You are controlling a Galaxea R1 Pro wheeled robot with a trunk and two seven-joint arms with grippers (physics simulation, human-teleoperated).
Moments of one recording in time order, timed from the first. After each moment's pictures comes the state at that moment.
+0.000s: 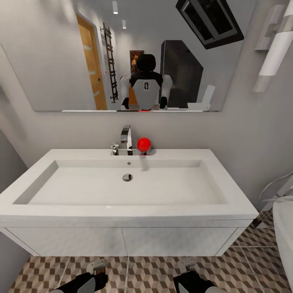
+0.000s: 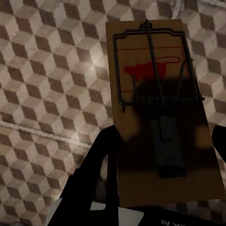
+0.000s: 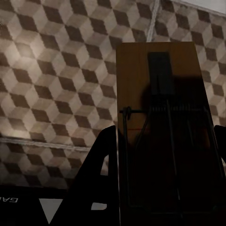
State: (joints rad) left arm -0.56 0.03 -1.06 -0.17 1.33 0.13 0.25; right arm -0.59 0.15 0.51 -0.06 -0.31 0.22 -0.25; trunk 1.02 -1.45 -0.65
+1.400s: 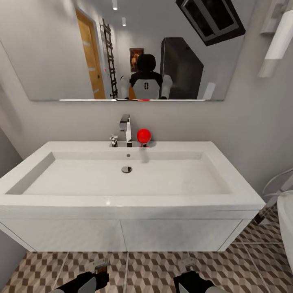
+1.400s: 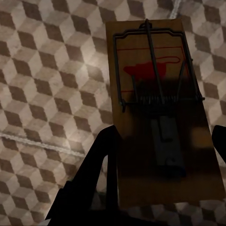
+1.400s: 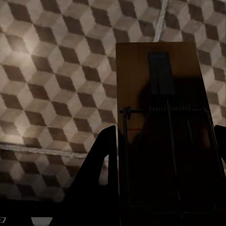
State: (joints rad) left arm -0.56 0.03 -1.06 -0.19 1.32 0.12 0.24; right arm -0.59 0.14 0.51 -0.06 -0.31 0.23 -0.24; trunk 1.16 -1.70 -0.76
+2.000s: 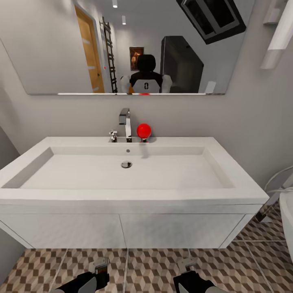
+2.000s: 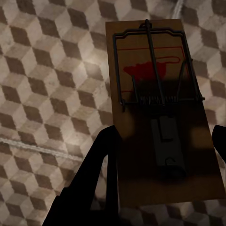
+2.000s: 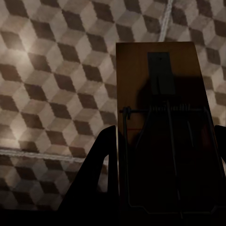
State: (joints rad) left arm -0.56 0.03 -1.06 -0.19 1.32 0.12 0.24; right arm -0.59 0.15 0.51 -0.06 -0.31 0.22 -0.25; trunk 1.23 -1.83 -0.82
